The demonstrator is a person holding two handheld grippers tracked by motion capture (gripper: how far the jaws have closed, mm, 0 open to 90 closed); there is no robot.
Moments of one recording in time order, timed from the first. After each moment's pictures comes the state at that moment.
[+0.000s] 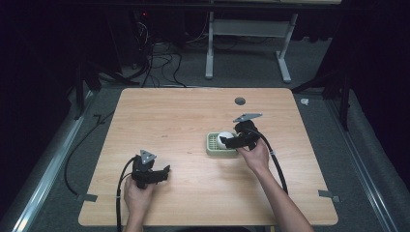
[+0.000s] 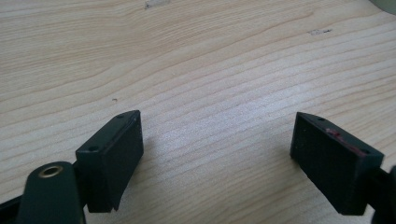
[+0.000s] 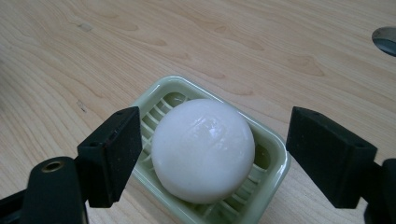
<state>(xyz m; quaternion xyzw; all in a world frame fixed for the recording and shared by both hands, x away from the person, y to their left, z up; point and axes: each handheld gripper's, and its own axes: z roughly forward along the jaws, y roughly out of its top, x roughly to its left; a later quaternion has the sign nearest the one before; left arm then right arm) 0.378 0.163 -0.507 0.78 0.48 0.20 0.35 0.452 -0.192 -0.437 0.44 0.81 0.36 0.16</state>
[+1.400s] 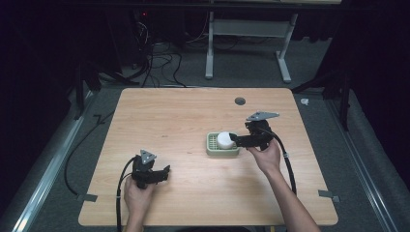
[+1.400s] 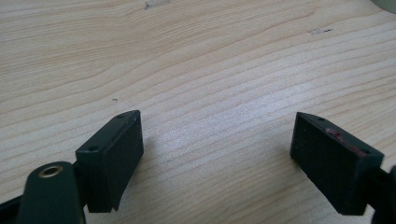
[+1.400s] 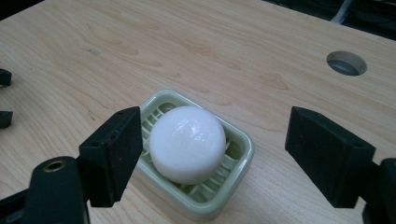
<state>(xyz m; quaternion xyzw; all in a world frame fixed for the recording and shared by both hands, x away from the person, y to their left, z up) 0.378 0.163 -0.507 0.78 0.48 0.20 0.34 0.430 -0.220 -0.408 0.44 0.79 0.39 0.19</state>
